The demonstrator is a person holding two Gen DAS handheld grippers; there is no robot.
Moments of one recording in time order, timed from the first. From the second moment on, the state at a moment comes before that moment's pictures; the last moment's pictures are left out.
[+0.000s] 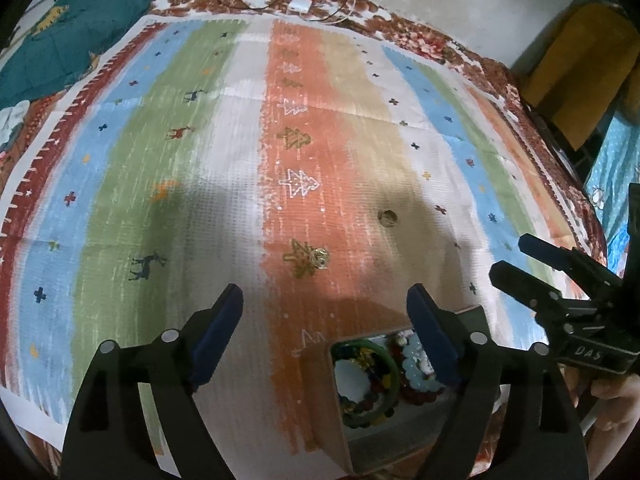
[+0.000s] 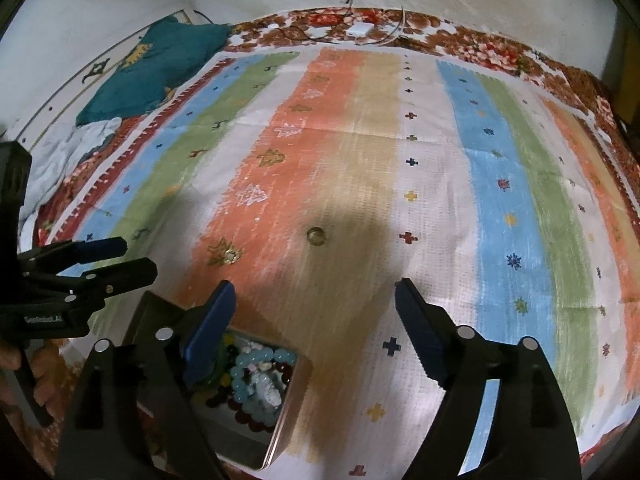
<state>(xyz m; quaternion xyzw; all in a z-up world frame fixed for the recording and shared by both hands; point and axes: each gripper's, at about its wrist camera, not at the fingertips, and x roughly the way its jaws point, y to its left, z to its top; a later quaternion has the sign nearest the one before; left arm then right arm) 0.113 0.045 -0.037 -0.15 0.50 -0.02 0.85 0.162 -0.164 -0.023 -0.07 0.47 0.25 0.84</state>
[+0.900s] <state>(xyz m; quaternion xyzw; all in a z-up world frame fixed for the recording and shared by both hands) 0.154 0.042 -0.062 -0.09 0.53 0.01 0.84 0.213 -0.140 -0.048 -0.09 0.51 0.23 0.83</state>
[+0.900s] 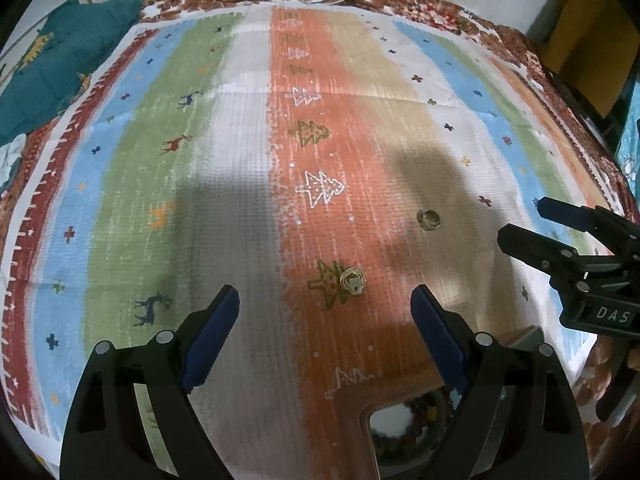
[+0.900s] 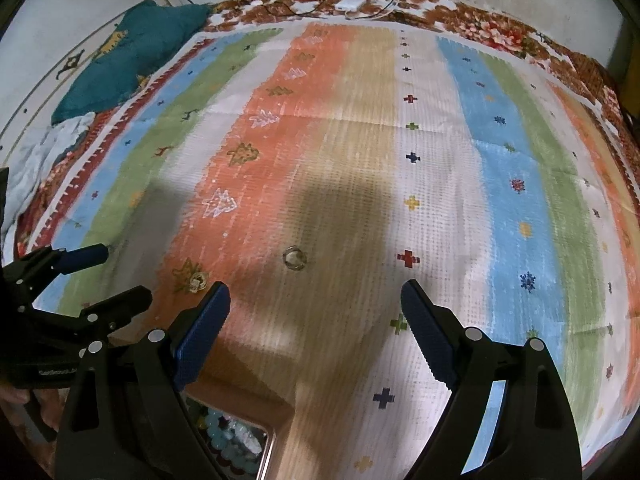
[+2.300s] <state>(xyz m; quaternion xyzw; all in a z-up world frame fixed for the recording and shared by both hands) 0.195 0.026 -0.100 -0.07 0.59 -0.06 0.80 0.267 -0.105 -0.102 -0.11 0.57 0.22 0.79</state>
